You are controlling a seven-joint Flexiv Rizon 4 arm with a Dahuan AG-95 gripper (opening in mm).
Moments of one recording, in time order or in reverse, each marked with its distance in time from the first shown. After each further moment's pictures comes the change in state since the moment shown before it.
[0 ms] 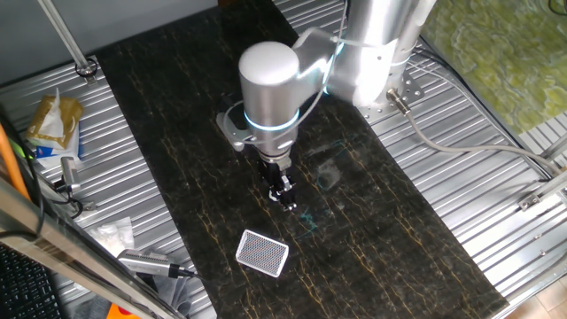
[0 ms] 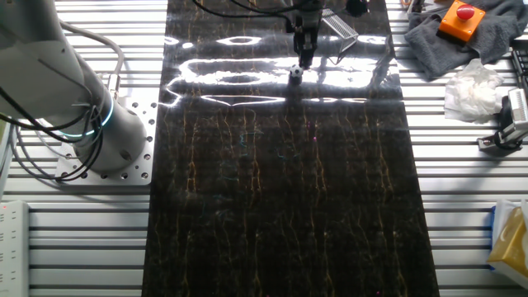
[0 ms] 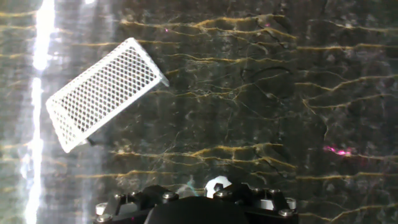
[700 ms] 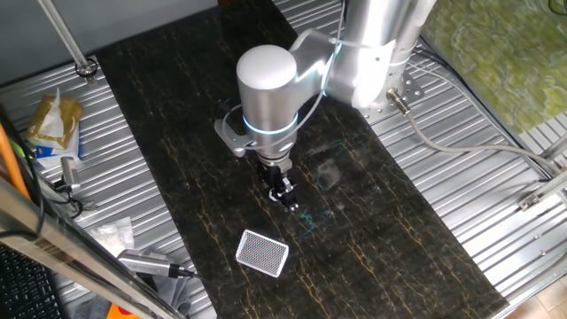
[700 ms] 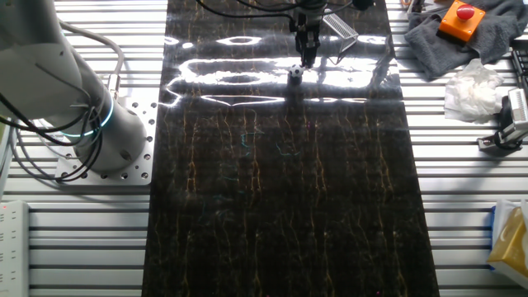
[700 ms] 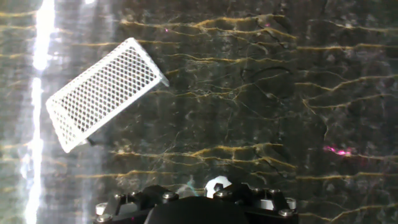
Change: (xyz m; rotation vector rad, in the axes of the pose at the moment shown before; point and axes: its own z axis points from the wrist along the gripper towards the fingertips) arm 0.000 0.001 0.001 0.040 0.014 -0.041
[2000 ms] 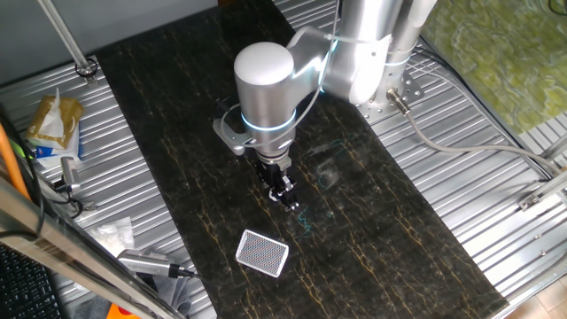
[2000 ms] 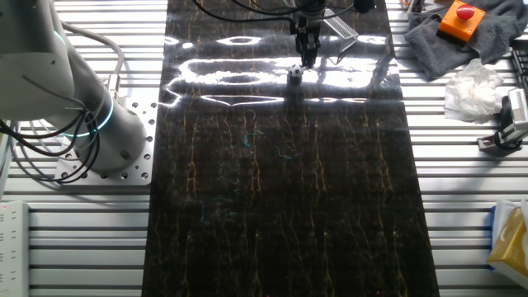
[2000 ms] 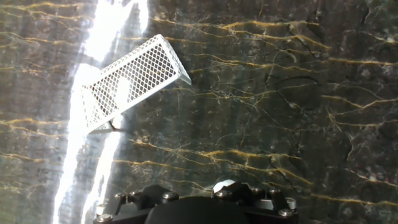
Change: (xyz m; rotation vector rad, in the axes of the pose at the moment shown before) arm -0.001 0.000 0.000 -0.026 -0.003 -0.024
